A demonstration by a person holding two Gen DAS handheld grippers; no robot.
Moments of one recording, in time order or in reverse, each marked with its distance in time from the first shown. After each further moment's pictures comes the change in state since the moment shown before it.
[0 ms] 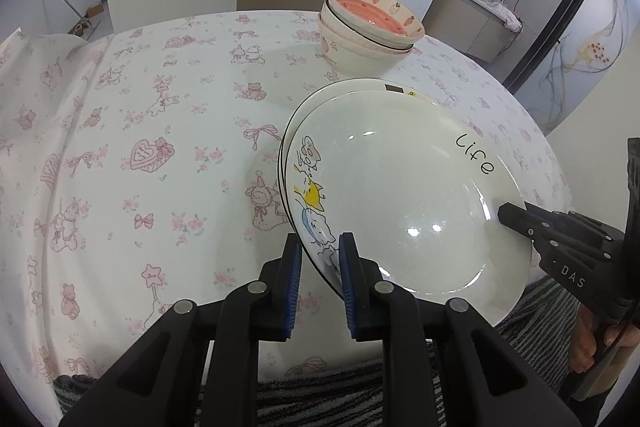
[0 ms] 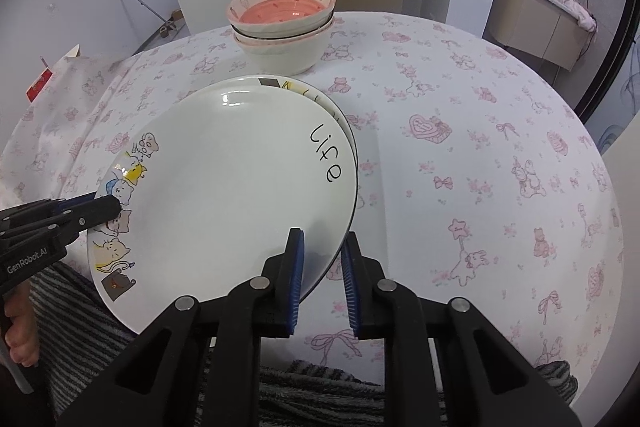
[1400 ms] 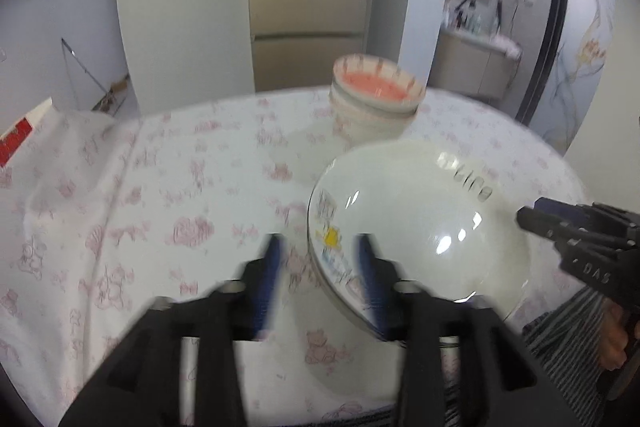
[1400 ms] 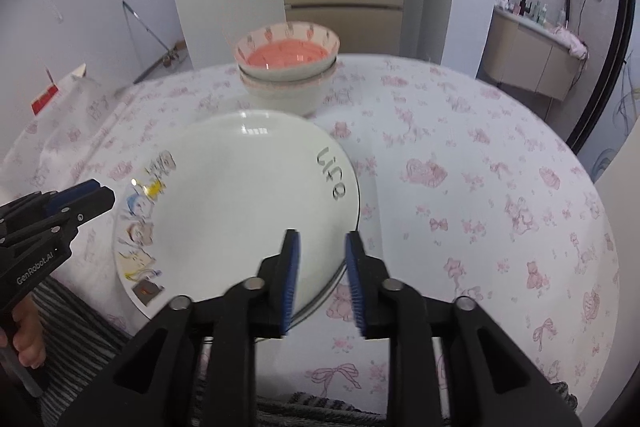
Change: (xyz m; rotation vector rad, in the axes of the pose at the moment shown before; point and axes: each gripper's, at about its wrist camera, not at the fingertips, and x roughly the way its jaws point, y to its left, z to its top) left arm -0.033 -0.008 -0.005 0.100 -0.320 0.107; right arm -0.018 0.006 0.005 -0.014 -0.197 -0.021
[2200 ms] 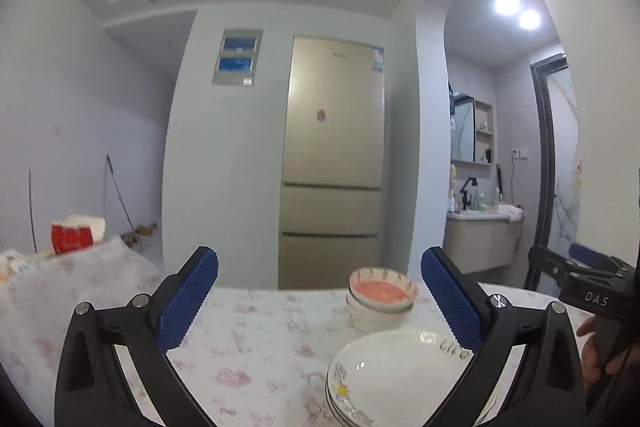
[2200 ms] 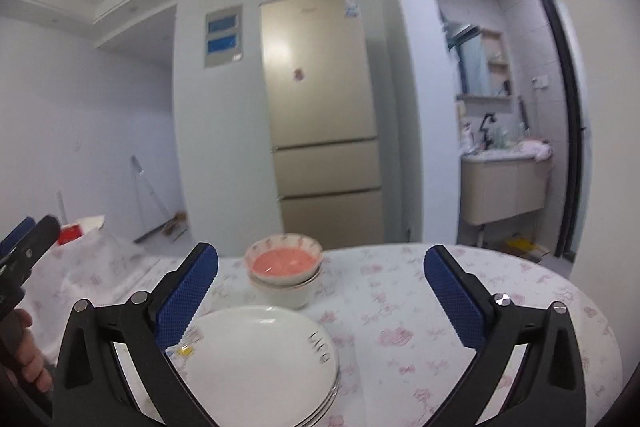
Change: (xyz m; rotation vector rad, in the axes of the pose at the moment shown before) left arm -0.104 0.006 -0.018 -0.053 -0.731 0.079; right arm -0.083 -0.010 -0.005 0.077 -0.720 -0.069
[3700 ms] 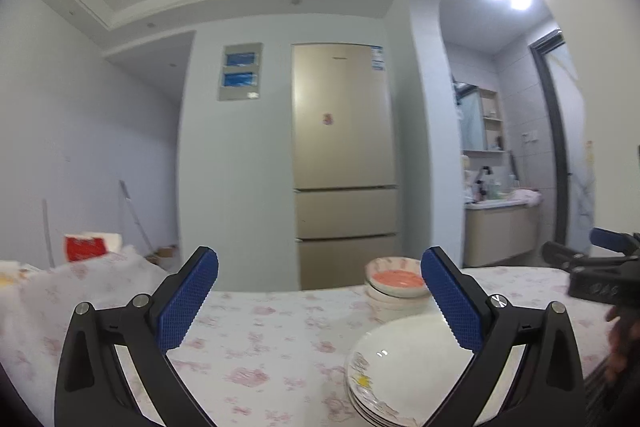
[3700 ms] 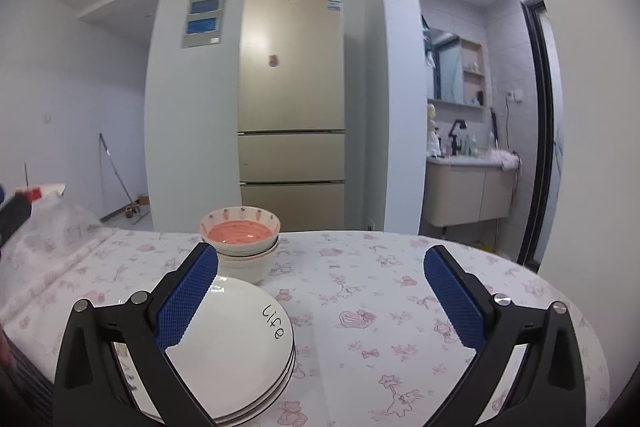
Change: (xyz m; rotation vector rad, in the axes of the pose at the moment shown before) left arm -0.008 -0.018 -0.030 0.106 -0.069 0.071; right arm 0.010 -0.007 -0.023 -0.021 0.064 -0.069
